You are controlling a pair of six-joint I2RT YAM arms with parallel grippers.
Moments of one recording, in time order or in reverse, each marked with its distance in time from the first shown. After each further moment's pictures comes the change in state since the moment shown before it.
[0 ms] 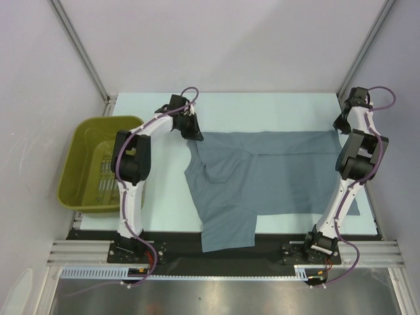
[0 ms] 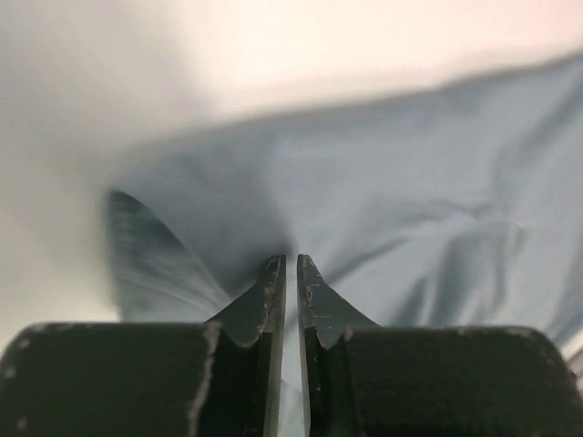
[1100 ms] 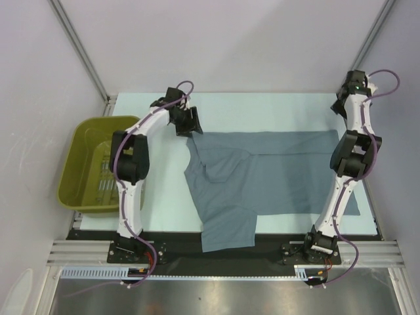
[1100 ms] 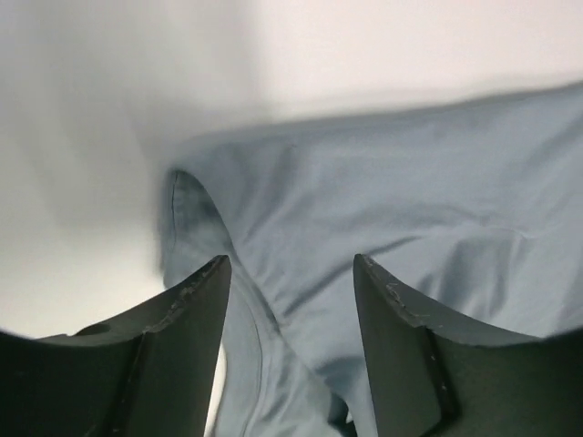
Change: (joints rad) left arm 0.028 0.049 0.139 -0.163 -0.069 -0.001; right arm 0.047 0.109 0.330 -0.204 0.195 0.085
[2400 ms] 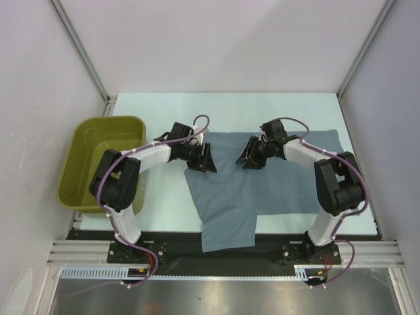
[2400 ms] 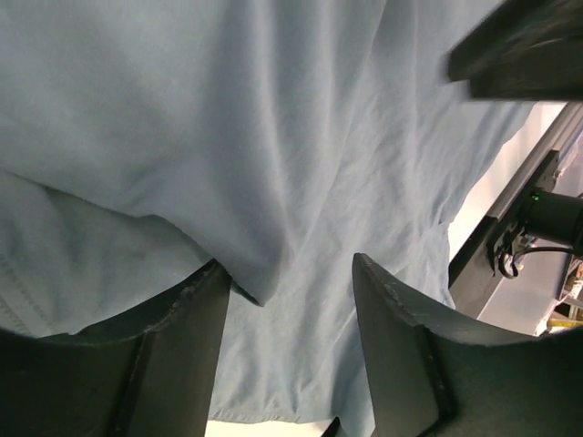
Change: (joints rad) left arm -0.165 -0.440 -0.748 0.364 0.328 0.107; right arm 0.651 -0.649 -1.157 0.498 -0.882 0.323
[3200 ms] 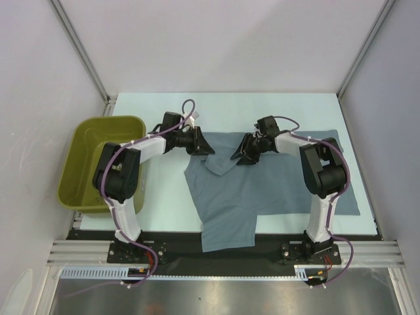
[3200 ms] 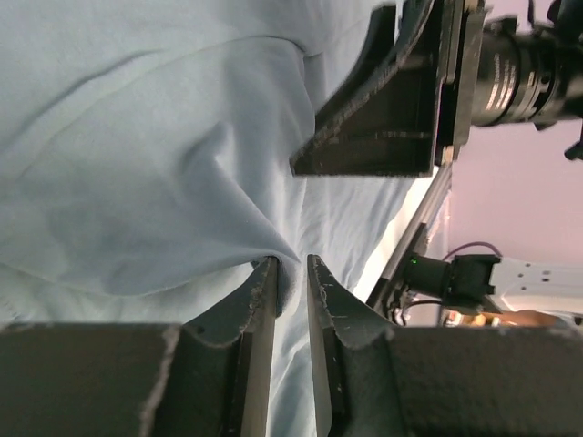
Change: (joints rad) left arm 0.109 0.091 0.092 0.215 0.175 -0.270; right arm -0.010 0.242 0.142 0.040 -0.061 0.031
